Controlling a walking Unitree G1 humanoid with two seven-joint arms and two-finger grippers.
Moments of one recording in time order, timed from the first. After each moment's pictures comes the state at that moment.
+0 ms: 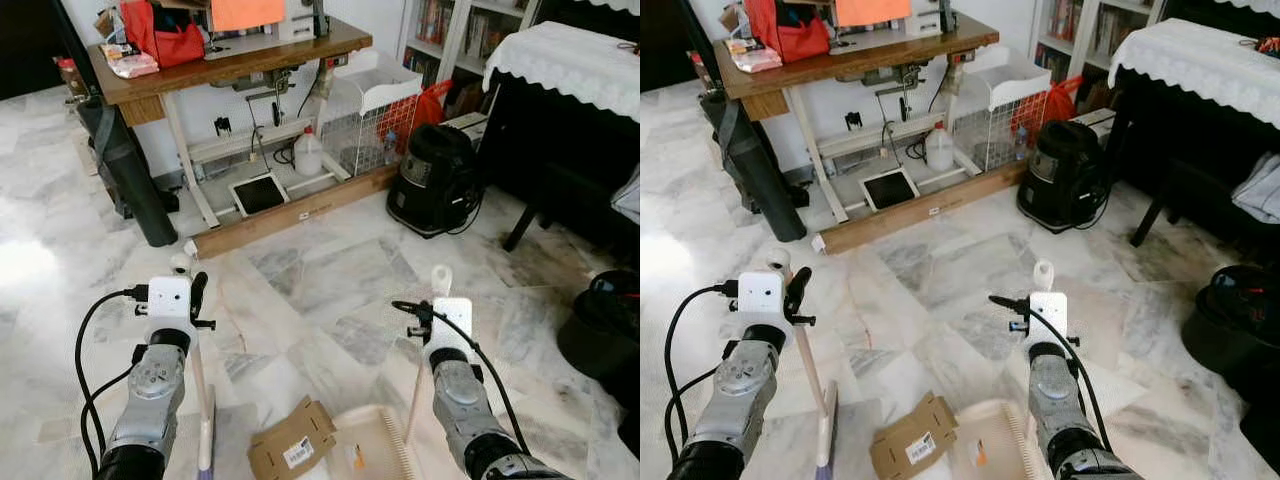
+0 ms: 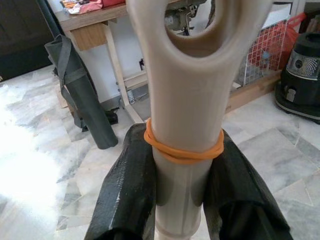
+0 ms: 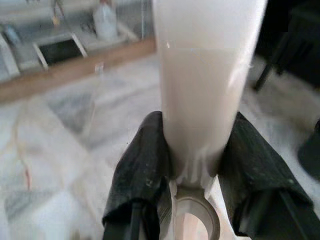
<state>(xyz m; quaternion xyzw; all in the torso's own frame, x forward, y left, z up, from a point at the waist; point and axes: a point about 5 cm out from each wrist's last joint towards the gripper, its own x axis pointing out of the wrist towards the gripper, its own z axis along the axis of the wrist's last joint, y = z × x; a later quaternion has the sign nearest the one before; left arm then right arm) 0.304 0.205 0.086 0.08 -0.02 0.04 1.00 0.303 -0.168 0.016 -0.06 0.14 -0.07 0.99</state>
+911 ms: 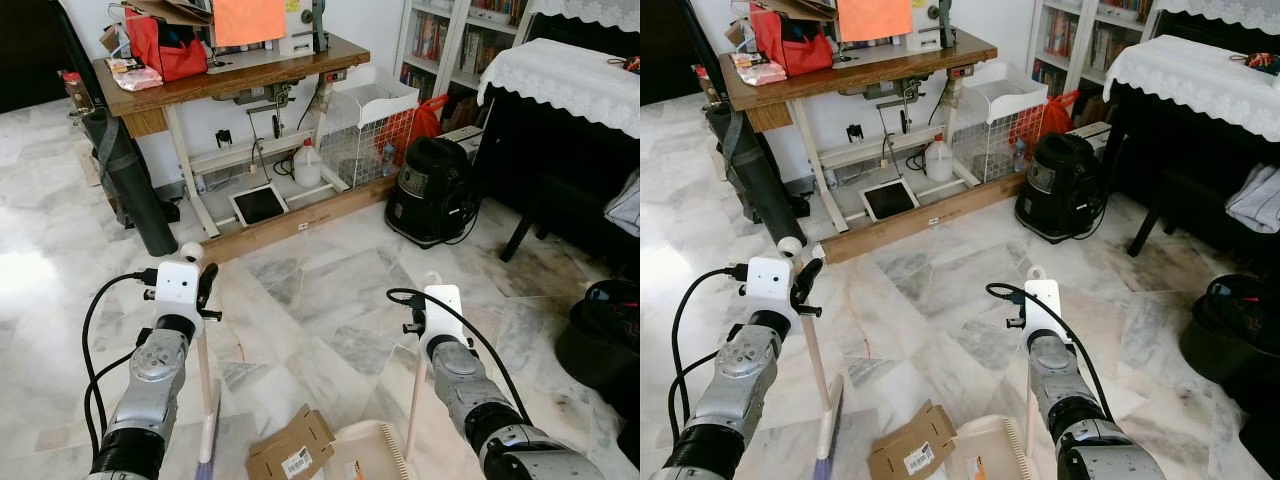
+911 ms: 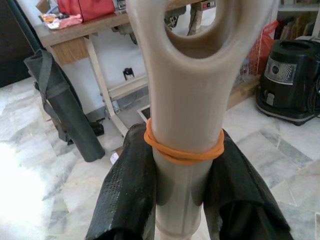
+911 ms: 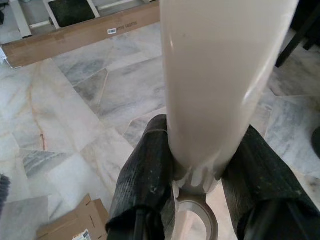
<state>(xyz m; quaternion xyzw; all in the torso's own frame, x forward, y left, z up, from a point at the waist) 0.316 0.198 0.096 0.09 -0.01 -0.01 1.00 0.322 -0.167 0.022 -0.06 0.25 -0.03 0.97</state>
